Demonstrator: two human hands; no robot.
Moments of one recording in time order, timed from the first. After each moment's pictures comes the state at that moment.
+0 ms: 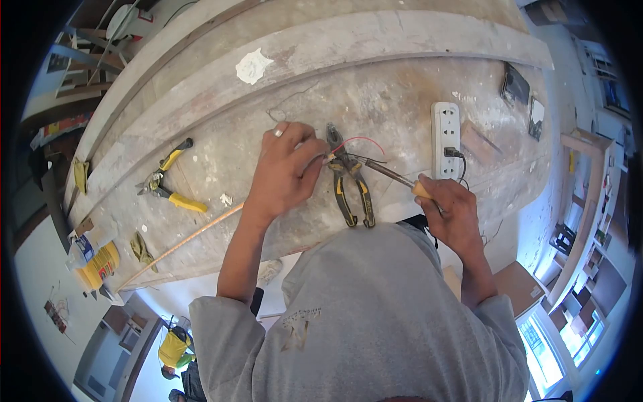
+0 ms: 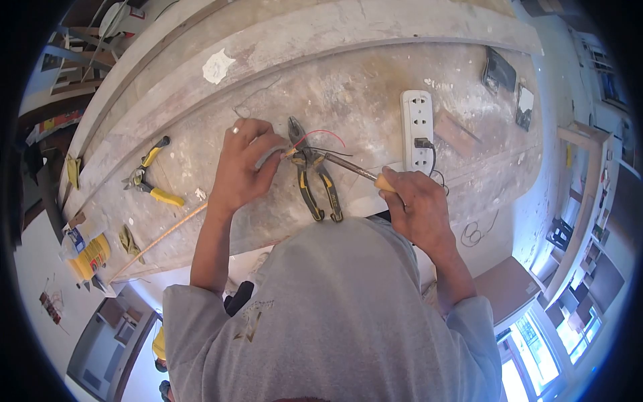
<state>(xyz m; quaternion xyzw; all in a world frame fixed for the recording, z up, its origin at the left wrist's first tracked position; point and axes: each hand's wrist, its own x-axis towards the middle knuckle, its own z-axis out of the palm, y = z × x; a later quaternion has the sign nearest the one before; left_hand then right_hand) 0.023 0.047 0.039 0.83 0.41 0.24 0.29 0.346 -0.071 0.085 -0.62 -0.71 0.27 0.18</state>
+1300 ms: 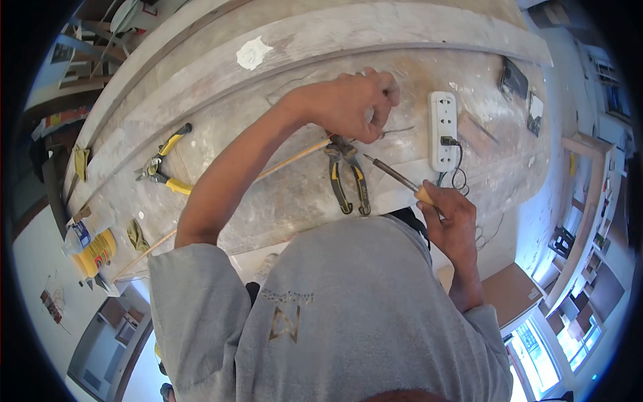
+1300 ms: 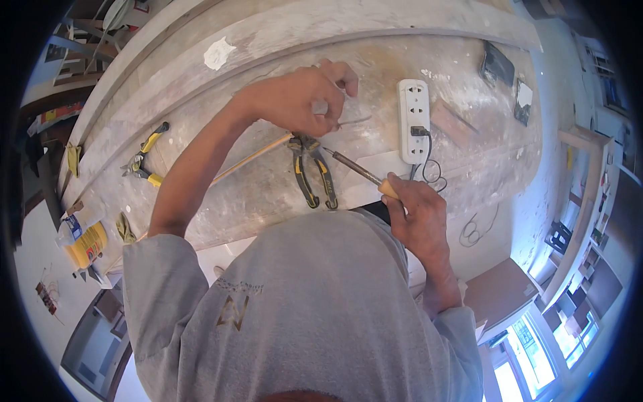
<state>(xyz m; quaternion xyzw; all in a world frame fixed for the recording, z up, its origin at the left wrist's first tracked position) 0.112 0.142 0.054 0.85 0.16 0.03 0.51 0.345 -0.110 0.089 -0.66 -0.68 0.25 0.21</state>
